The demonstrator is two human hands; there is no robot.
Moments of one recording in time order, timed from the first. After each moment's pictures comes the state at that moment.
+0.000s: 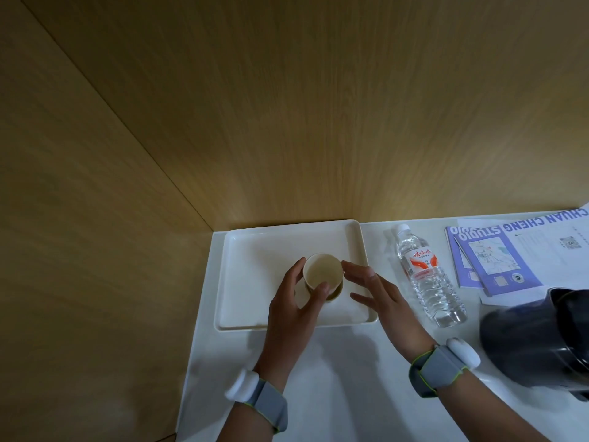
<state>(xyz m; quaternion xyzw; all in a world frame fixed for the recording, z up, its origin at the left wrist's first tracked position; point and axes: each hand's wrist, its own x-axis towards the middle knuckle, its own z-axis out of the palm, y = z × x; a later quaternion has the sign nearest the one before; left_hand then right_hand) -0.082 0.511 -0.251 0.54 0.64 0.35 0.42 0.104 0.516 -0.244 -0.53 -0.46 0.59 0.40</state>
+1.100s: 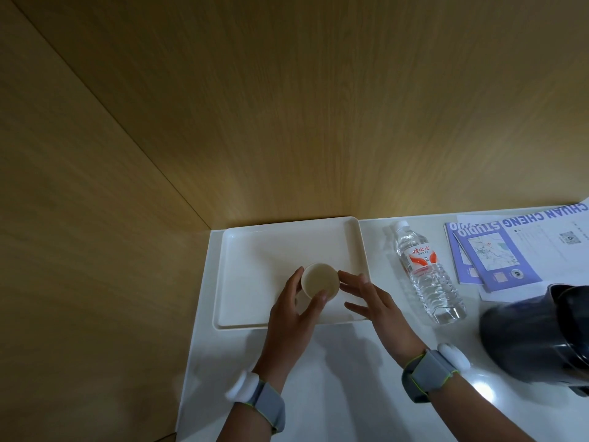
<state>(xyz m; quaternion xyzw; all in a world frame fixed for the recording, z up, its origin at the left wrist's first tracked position) -0.085 0.508 -0.275 0.53 0.65 0.30 0.45 0.098 0.510 -0.267 -0.54 -0.41 0.62 0.39</state>
